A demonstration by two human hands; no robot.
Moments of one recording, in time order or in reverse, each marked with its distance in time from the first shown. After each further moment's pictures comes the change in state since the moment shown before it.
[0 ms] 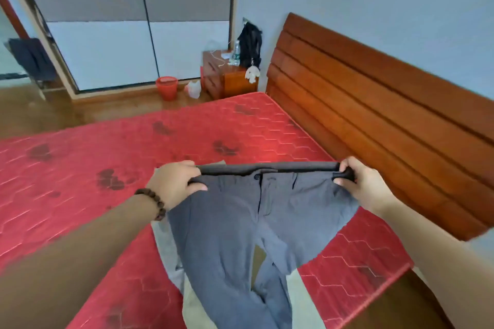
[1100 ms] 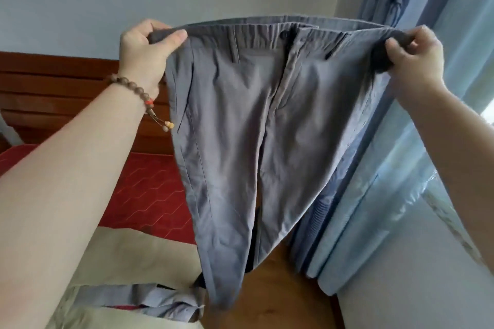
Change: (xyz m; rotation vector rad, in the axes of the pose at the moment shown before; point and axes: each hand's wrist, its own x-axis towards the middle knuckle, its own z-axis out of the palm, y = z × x) left_hand -0.080 0.469 -0.138 -1.369 0.140 0.566; right_hand -0.581 -0.058 -0.327 0.141 1.413 0.470
